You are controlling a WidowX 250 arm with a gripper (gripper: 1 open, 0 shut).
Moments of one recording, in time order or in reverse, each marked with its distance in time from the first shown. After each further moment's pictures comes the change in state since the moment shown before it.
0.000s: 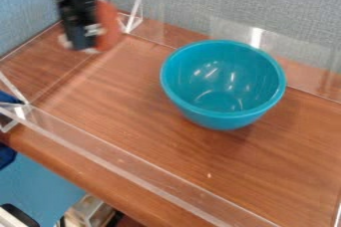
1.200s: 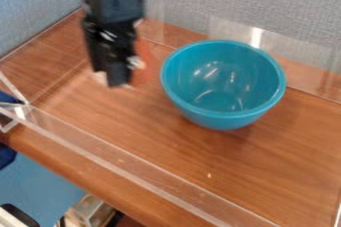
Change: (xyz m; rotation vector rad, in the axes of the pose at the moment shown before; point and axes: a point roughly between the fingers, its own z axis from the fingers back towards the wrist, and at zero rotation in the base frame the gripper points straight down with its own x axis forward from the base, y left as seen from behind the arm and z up) arm 0.034 -0.062 -0.015 -0.071 0.052 0.014
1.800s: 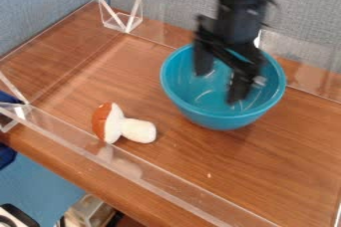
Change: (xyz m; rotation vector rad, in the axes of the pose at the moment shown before) arm 0.109 -0.063 -0.026 0.063 -0.010 -0.024
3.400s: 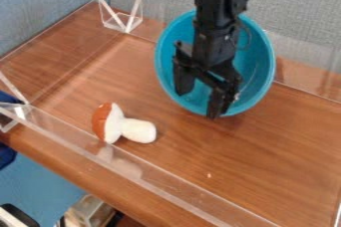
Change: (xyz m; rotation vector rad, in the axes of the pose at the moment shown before) arm -0.012 0.045 -0.045 -0.019 -0.004 0.164
